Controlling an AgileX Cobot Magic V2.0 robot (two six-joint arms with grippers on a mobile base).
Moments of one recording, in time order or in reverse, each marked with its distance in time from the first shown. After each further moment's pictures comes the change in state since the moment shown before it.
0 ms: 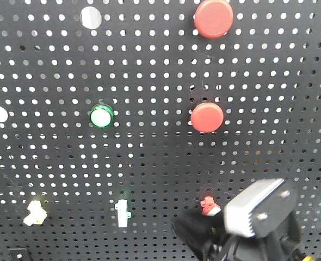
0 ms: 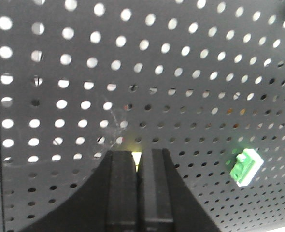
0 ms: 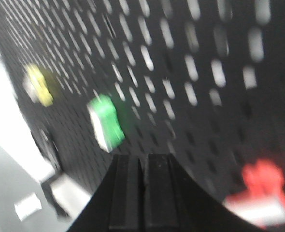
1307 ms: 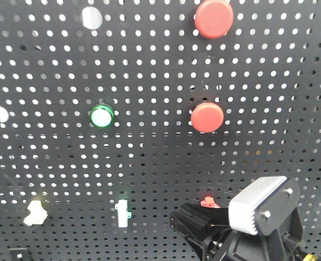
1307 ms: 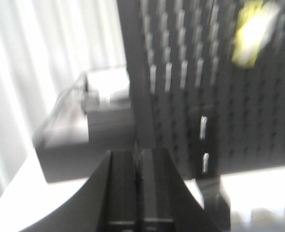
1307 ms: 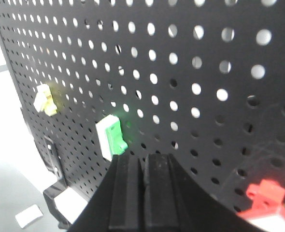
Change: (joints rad) left arm 0.320 -0.667 0.570 -0.072 -0.004 0.422; right arm 0.000 0.000 0.000 0.000 -0.013 0.000
